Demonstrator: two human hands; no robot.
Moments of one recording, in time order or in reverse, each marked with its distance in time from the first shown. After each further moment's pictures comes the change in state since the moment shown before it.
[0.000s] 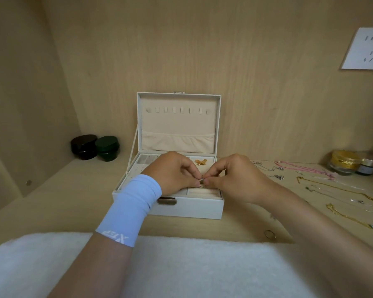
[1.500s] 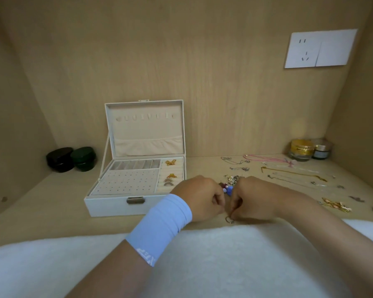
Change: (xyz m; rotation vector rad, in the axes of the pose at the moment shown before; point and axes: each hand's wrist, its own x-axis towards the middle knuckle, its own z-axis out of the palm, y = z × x) left_hand -0.014 0.083 0.098 0.452 -0.192 0.271; right_hand -0.087 0.052 -0.061 -0.483 -0.340 0.156
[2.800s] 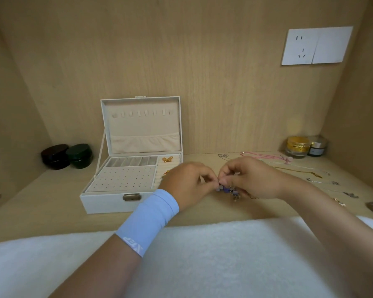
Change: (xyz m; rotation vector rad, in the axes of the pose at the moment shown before) left_hand 0.007 -0.025 0.006 -0.227 0.341 0.085; right_hand 0.008 0.011 -0.016 0.522 0.201 -0.109
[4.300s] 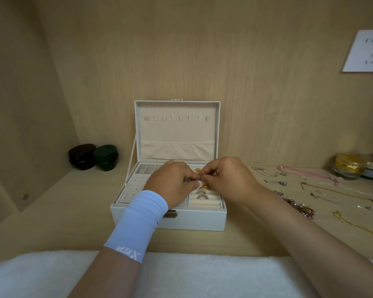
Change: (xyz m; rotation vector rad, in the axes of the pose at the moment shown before) left_hand -0.005 -0.099 -0.063 0.168 0.016 -0.218; right_hand 0.124 -0.042 0.083 -0.192 0.263 -0.084
